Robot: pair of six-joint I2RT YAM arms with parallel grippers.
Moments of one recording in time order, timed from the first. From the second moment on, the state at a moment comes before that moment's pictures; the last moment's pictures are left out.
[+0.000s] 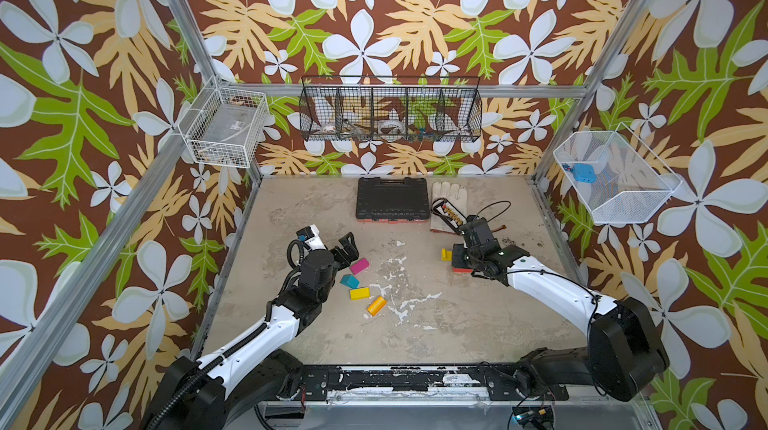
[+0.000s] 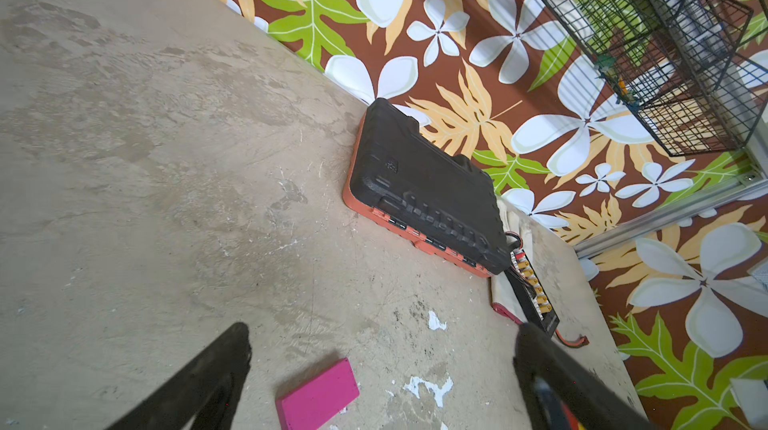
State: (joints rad) left arm -0.49 1.02 0.45 0.25 -0.35 -0.77; right arm 0.46 1.38 0.88 -0.43 0.18 0.48
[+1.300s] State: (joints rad) left arm -0.49 1.05 0.46 0.25 -0.31 -0.75; right arm 0.40 1.31 0.76 -0.42 0.21 0.50
